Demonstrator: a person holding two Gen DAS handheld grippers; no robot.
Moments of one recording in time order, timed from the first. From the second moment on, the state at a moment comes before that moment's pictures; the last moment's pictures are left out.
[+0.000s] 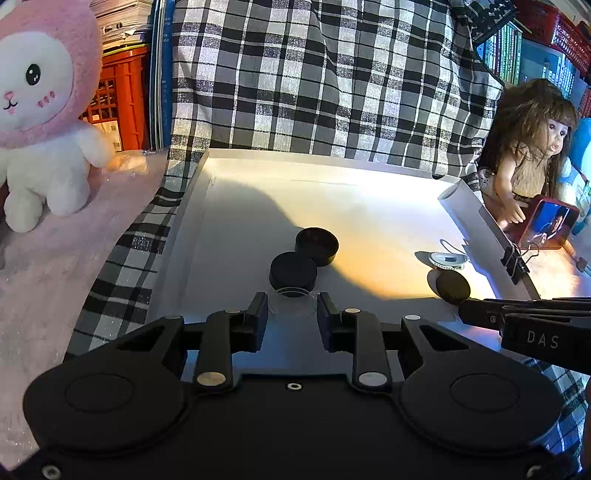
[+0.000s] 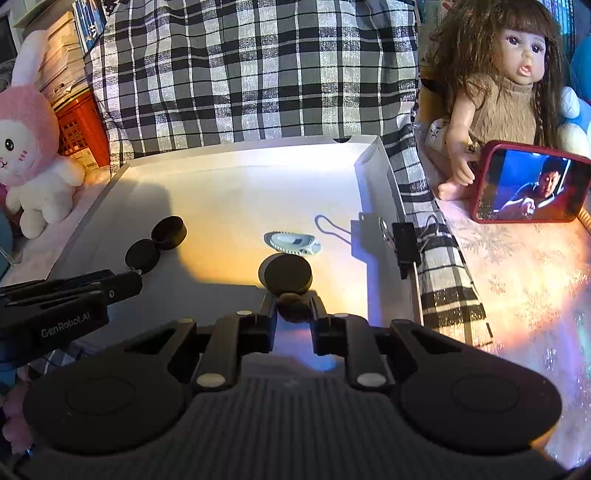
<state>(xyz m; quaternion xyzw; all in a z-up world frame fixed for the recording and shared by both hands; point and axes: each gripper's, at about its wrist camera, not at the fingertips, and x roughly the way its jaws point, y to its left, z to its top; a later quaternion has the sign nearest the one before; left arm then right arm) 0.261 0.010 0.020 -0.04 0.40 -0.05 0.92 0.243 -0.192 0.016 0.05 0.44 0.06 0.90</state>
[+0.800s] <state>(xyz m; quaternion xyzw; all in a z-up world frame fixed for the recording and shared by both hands) 0.269 0.007 0.015 -0.03 0.38 -0.04 0.92 0.251 -0.194 0.013 0.06 0.42 0.05 0.90</state>
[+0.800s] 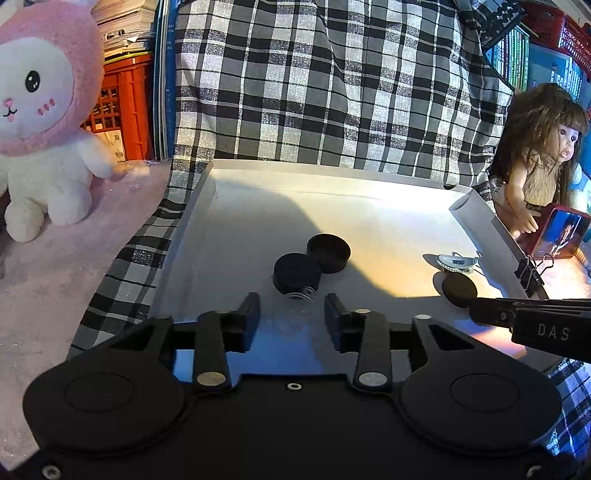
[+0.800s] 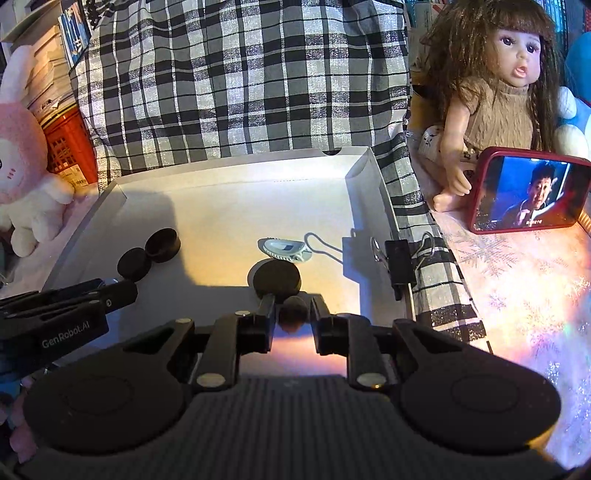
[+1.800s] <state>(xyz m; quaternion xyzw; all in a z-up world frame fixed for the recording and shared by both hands) 0.201 0.010 0.048 -0.02 0.34 -0.06 0.94 0.201 -0.198 0.034 0.03 0.38 0.08 0.92</state>
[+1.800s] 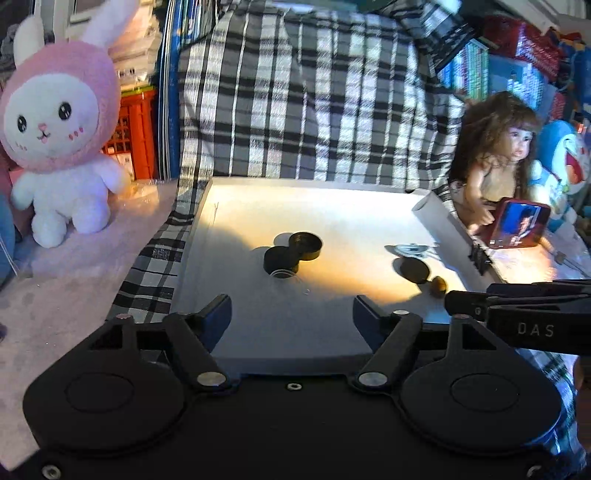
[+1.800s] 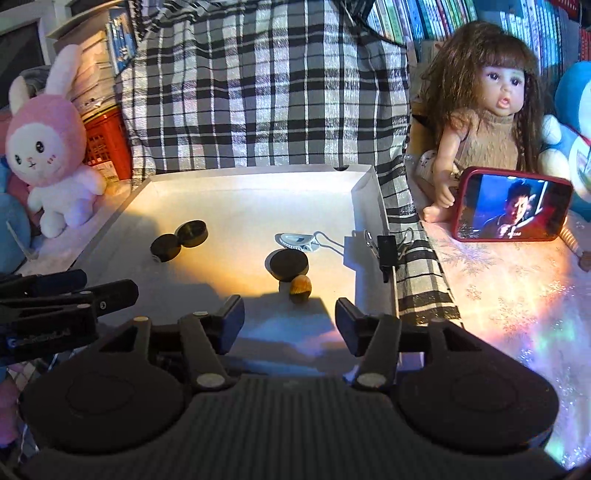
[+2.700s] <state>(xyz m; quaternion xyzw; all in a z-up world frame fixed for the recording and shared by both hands) 0.074 0.008 0.045 -0.01 0.29 -0.10 0.95 0.075 -0.213 0.041 0.01 0.29 0.10 0.95</state>
